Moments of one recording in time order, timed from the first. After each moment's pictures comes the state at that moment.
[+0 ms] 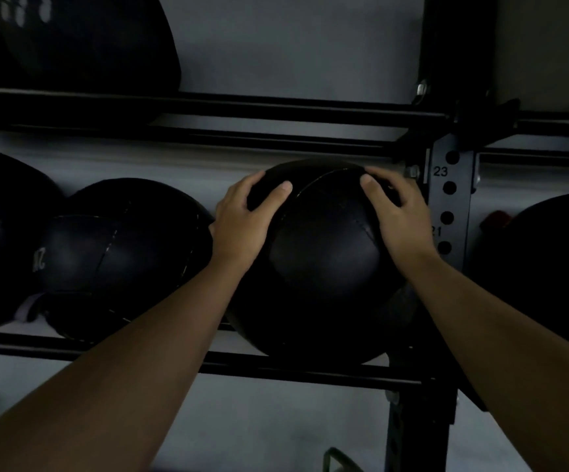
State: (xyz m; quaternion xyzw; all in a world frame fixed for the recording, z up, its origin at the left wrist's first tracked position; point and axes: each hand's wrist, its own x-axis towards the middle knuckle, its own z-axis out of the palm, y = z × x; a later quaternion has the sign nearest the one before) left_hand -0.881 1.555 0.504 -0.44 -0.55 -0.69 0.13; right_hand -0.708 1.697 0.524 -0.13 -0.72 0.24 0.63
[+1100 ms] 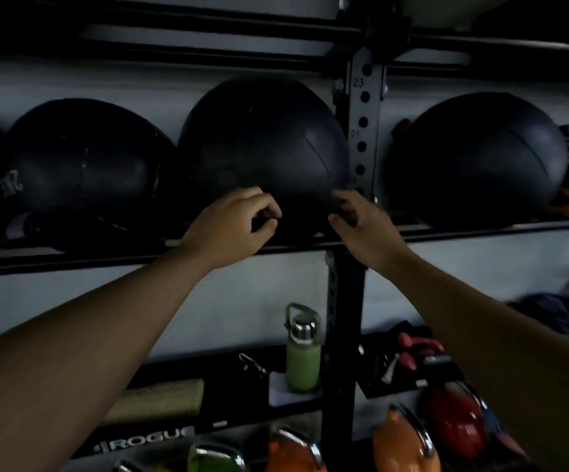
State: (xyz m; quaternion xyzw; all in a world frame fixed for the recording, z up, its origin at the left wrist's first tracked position) left_hand -0.805 1.457 0.399 -0.69 -0.61 -0.33 0.23; right_hand -0.595 1.590 0.378 -0.33 -0.82 0.18 0.43
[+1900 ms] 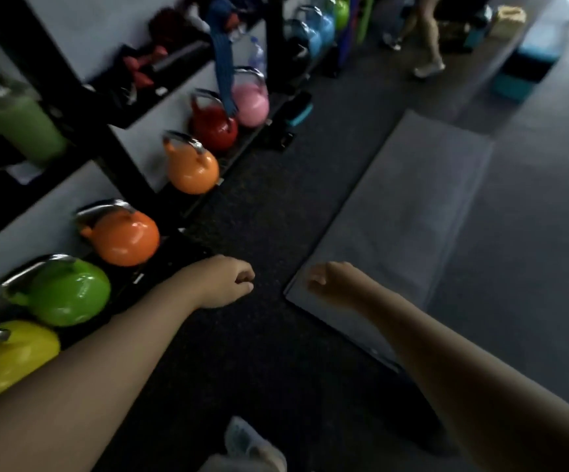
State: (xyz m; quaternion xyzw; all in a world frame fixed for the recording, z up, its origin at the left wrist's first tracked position) left_hand -0.561 1.244 0.015 -0.80 -0.46 0.23 -0.30; right_hand -0.344 1.140 -0.022 -0.73 -0.58 0.37 -0.03
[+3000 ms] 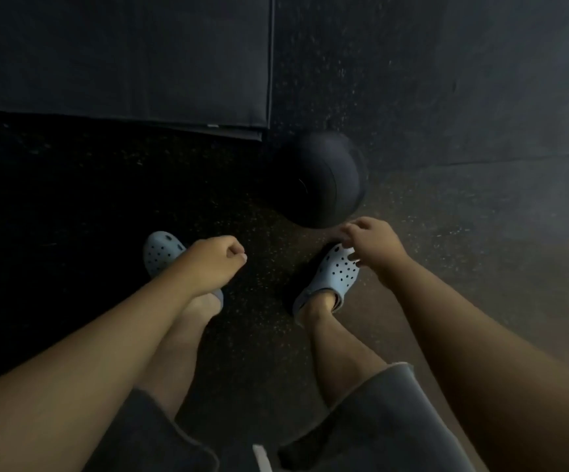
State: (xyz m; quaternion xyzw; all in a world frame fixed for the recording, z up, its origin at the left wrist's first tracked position) left_hand -0.292 0.913 -0.539 -0.69 -0.36 0.45 -0.44; right_hand -0.127 0.700 -0.532 -0.84 0.14 0.50 0.17
